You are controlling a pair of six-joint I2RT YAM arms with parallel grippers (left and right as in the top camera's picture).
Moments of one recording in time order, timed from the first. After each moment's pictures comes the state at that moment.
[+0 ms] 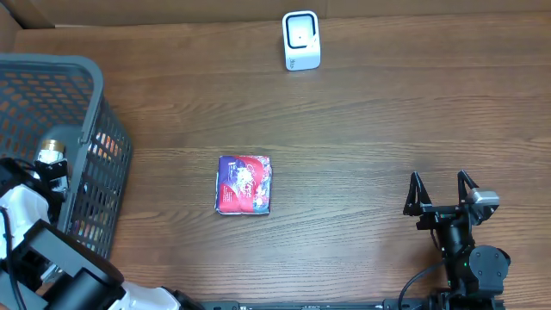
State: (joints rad) left arm 0.87 1.74 1.11 -0.72 0.07 0.52; right arm -0.05 0.01 0.02 -0.02 -0.14 0.23
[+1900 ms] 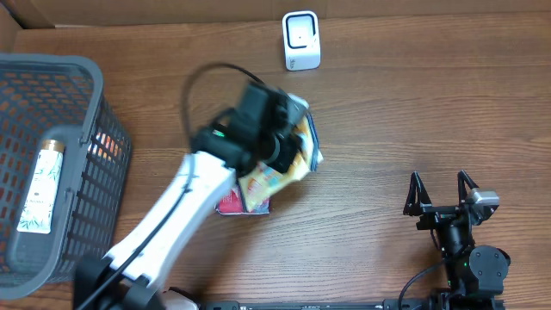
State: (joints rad) left arm -0.50 1.54 1.24 -0.72 0.21 -0.01; right arm -0.05 0.01 0.02 -0.02 -0.14 0.23
